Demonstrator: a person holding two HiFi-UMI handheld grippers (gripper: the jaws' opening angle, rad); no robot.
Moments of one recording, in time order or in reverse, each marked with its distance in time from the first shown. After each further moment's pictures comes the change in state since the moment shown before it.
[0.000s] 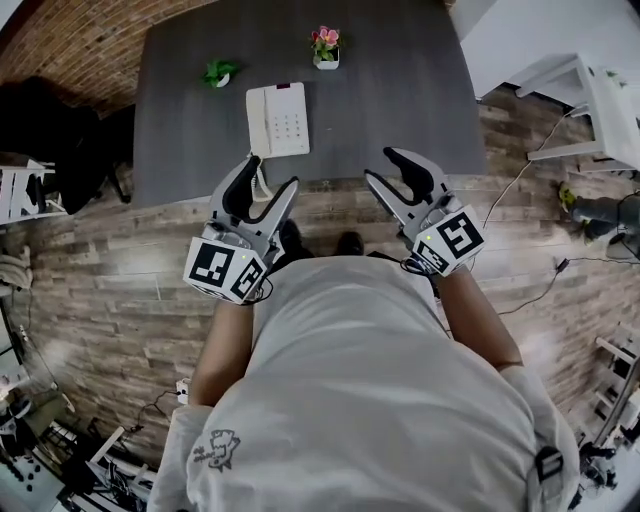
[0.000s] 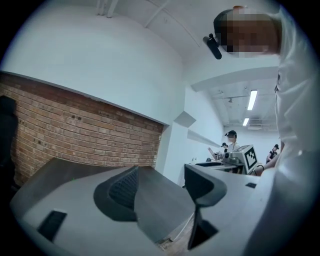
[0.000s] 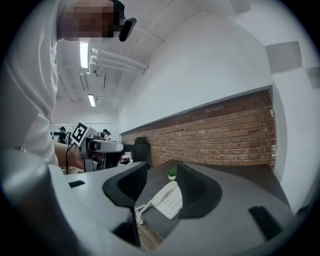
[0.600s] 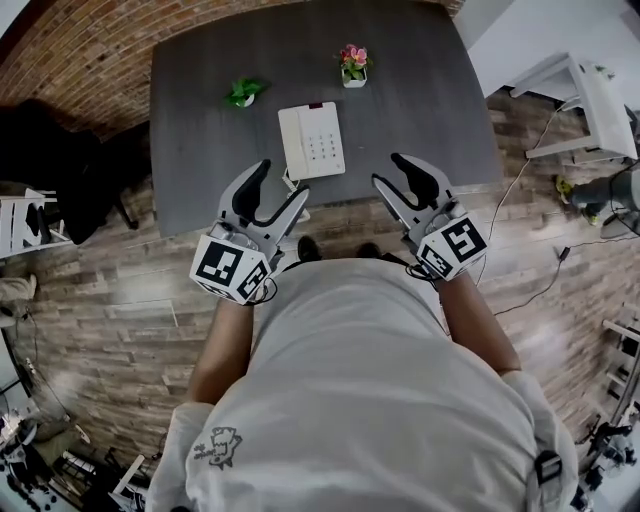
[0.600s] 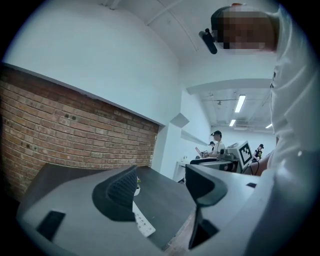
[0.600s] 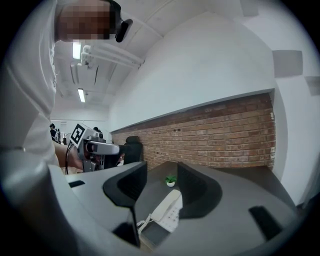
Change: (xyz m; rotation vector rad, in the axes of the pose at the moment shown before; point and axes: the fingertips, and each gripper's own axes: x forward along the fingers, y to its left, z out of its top) left arm -0.019 0.099 0.019 0.026 0.020 -0.157; right arm 0.094 0.034 0.014 -0.002 0.012 -0.122
